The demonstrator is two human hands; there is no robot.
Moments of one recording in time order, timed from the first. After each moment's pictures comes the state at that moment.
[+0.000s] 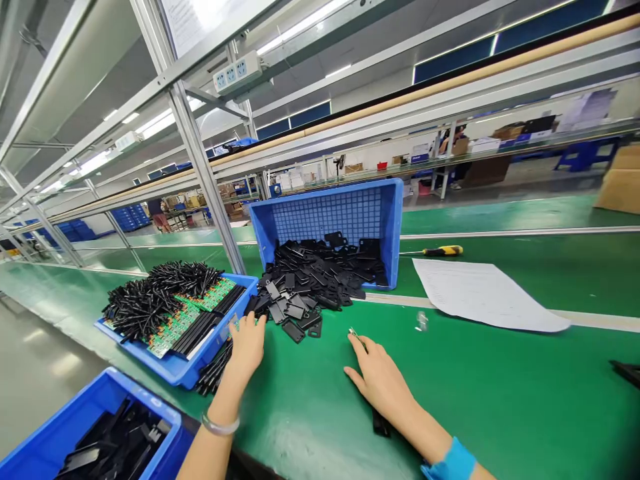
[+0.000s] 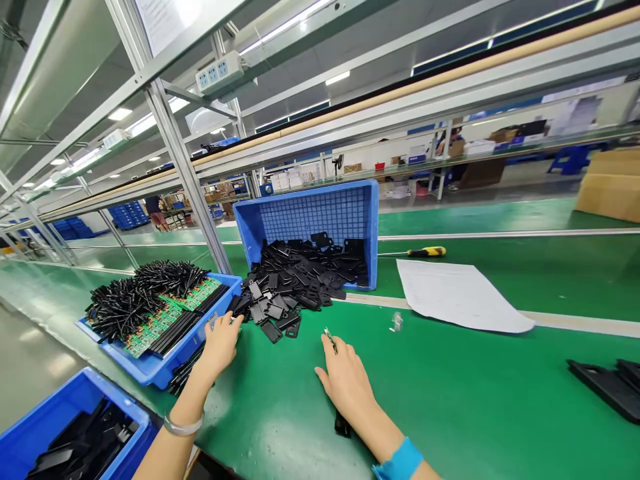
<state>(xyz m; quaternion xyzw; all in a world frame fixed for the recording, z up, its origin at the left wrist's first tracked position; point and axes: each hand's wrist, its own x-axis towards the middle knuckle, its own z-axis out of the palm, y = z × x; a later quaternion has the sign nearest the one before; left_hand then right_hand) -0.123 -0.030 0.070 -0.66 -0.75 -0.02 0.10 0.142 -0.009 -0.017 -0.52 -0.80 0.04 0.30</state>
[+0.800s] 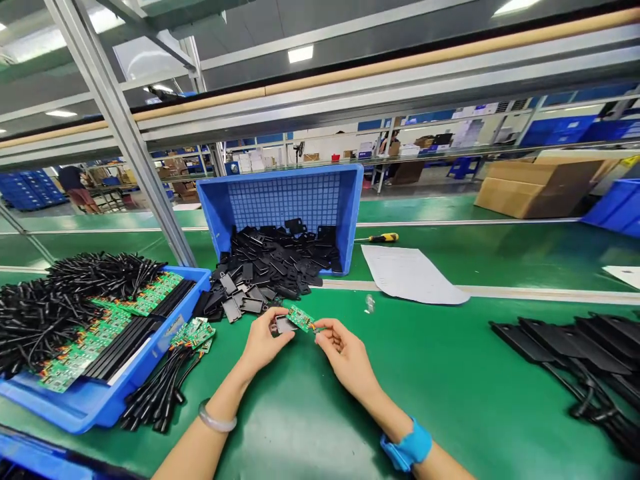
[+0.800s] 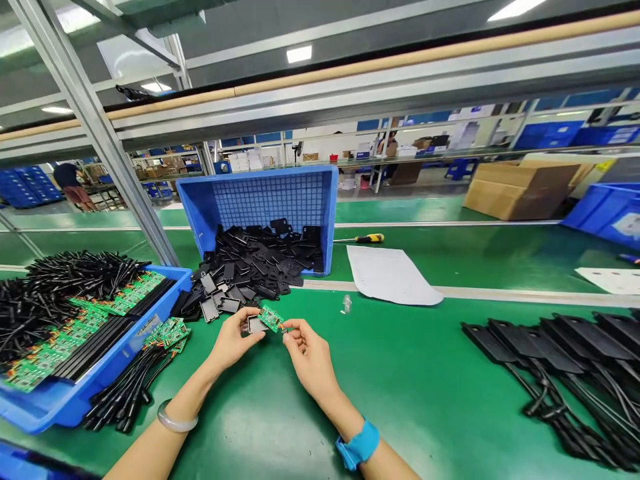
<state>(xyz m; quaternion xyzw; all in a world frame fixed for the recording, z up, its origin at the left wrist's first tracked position) -0.030 0.020 0.027 -0.64 -0.48 -0.45 -0.41 0.151 -0.012 0.014 -0.44 -0.59 0.40 0.54</state>
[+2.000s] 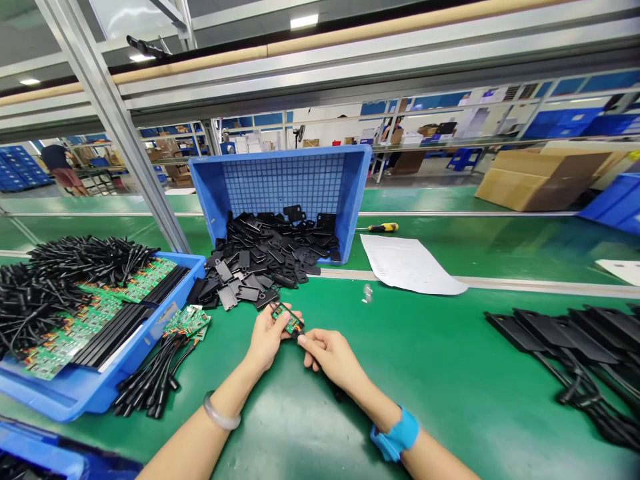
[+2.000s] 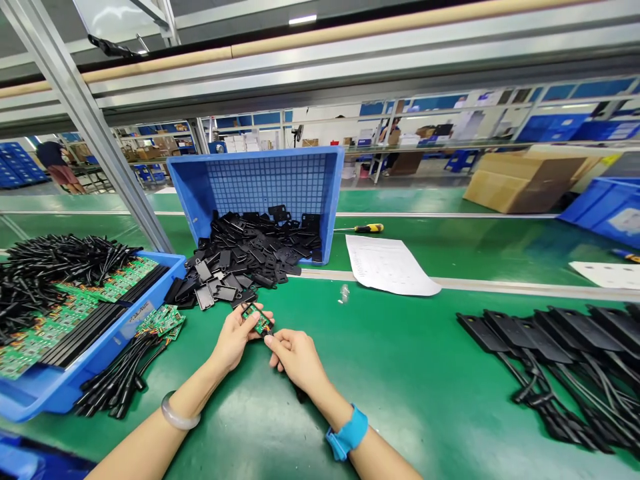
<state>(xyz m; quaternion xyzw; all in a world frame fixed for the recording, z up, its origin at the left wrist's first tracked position) -0.005 0.005 0.021 -0.42 -0.41 -0.54 -0.60 0.141 -0.013 -0.003 -0.47 -0.60 0.53 0.37</state>
